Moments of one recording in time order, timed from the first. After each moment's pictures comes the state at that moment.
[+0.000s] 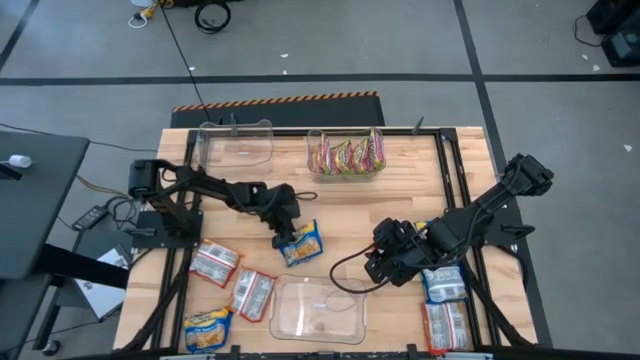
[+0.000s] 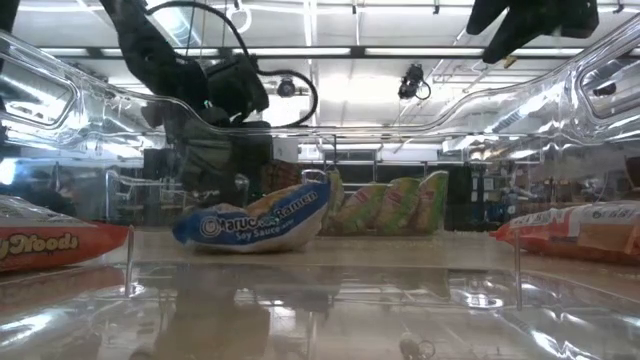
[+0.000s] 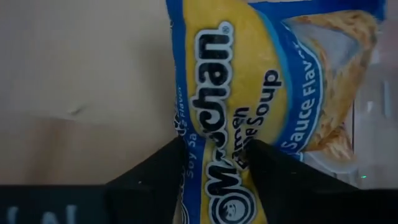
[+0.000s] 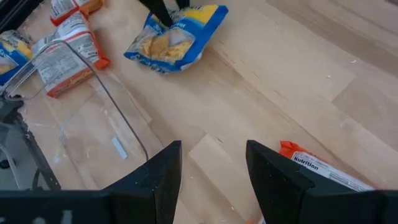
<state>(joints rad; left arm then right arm) 0.11 1.70 0.71 0.00 0.38 -0.22 0.56 1.49 1.23 -0.88 0.49 1.31</state>
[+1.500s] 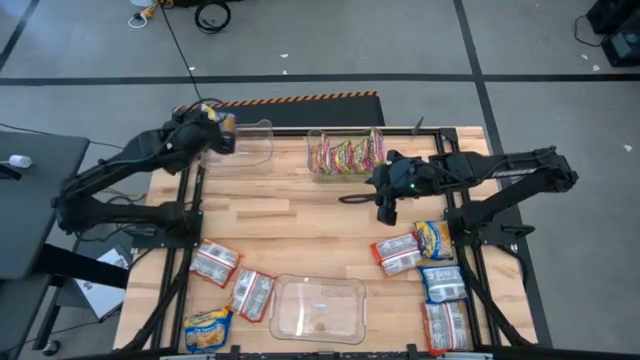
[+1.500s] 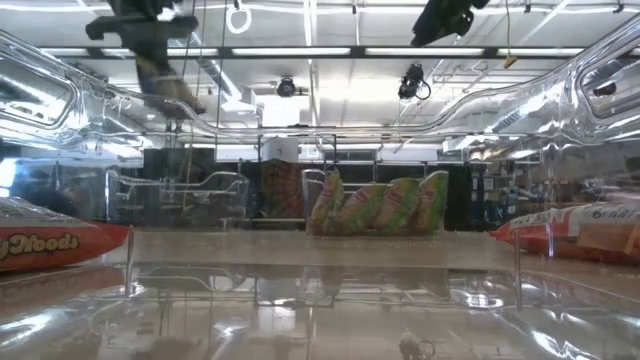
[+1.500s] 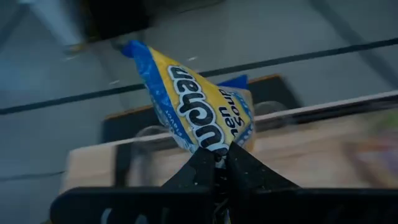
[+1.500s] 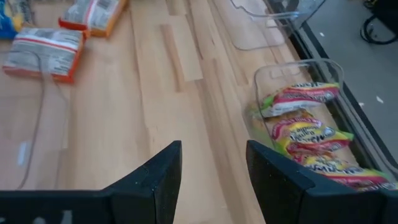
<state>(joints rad) 0.46 0.99 1.16 -1.05 -0.80 -0.64 0.08 1.22 1.23 -0.78 0.29 0.16</state>
